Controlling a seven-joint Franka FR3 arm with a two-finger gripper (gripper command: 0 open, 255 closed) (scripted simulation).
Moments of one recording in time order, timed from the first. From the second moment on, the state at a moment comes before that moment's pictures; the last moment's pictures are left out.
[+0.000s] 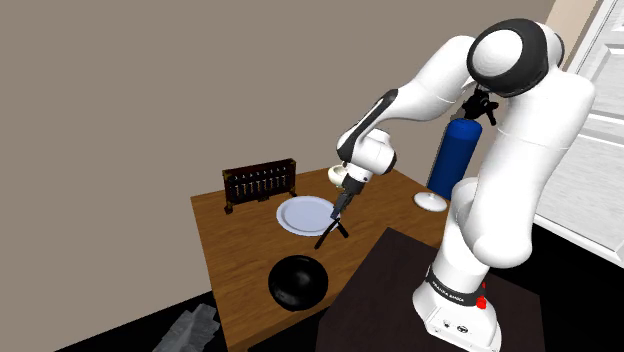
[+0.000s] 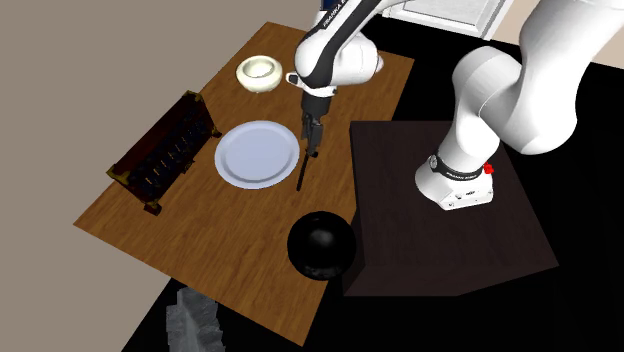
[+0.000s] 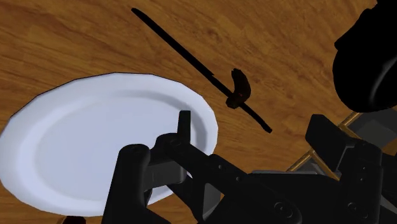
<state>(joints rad) 0.34 -0.05 -0.65 -2.71 0.79 2.59 -1.14</state>
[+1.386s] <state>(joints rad) 0.37 0.10 -0.61 -2.66 1.04 2.60 -1.32</state>
